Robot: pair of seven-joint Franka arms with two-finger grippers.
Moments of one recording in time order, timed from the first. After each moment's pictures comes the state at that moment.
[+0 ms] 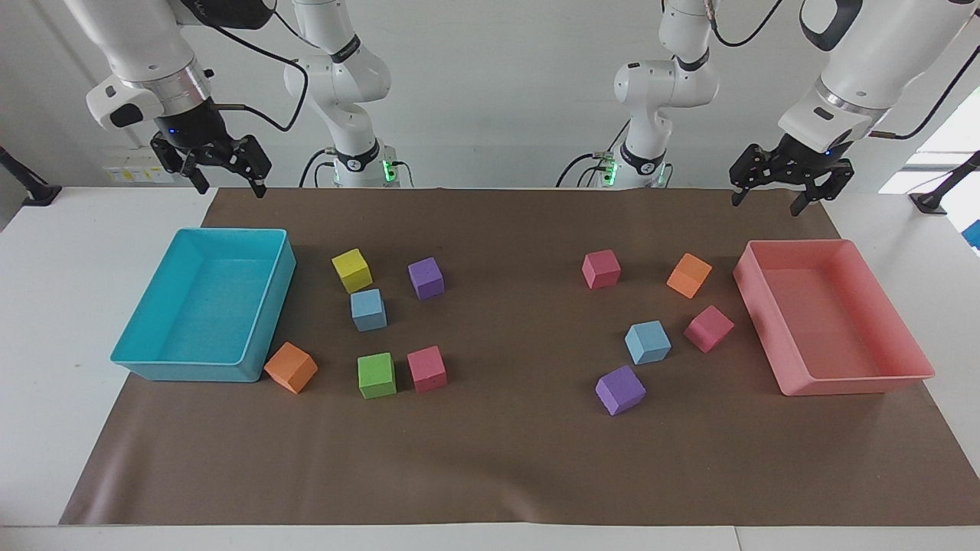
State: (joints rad) left arm -0.08 -0.01 0.00 -1.55 -0.05 1.53 0.17; right arm 0.02 -0.08 -0.09 -1.63 0.00 1.56 0.04
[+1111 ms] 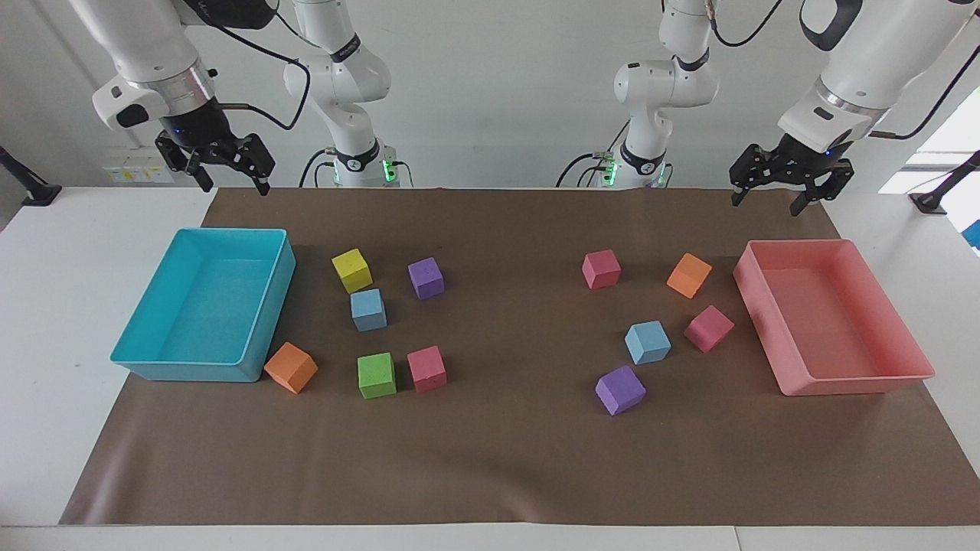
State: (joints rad) left arm -0.08 -0.01 0.00 -1.55 -0.05 1.53 0.17; right arm 0.02 -0.09 -0.09 -1.65 0.00 1.55 0.04
